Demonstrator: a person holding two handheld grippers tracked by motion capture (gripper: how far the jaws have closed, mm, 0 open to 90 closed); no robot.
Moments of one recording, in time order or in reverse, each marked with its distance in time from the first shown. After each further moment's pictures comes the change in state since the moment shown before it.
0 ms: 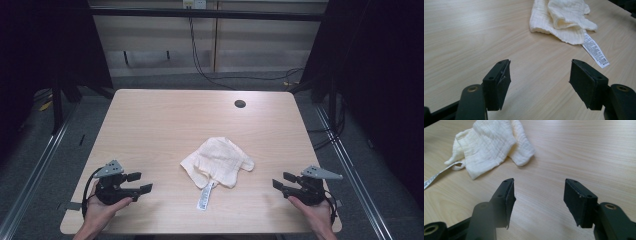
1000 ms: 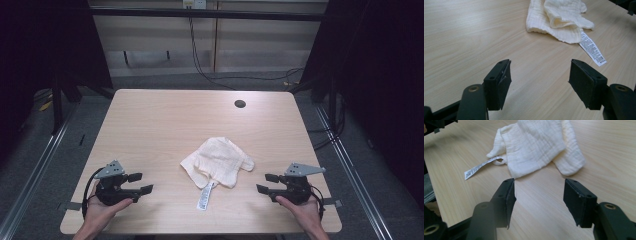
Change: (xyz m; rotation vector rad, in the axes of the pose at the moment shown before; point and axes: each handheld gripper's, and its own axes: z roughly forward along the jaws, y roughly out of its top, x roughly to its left) left arm -0.006 0.001 0.002 0.016 -0.032 0.038; right arm 0.033 0.023 0.017 0.065 0.213 -0.134
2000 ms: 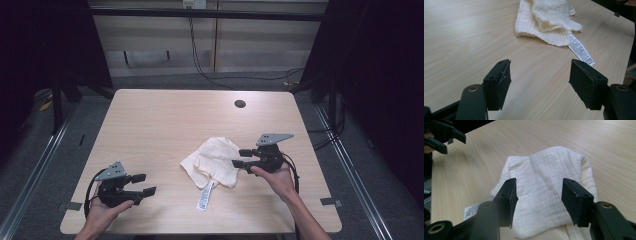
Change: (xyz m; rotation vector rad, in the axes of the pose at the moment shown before) left arm -0.007 0.002 0.001 -0.023 -0.049 0.012; right arm -0.009 0.081 0.064 0.016 0.111 -0.085
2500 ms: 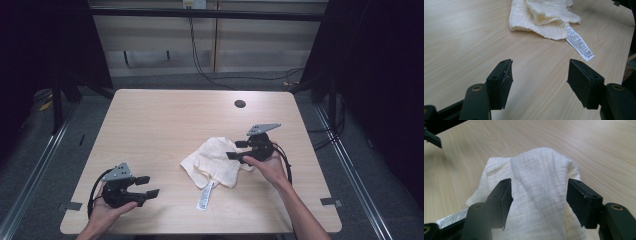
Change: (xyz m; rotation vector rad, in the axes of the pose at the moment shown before) left arm -0.003 0.000 0.008 0.057 -0.012 0.048; right arm -0.027 0.014 0.035 0.051 -0.023 0.004
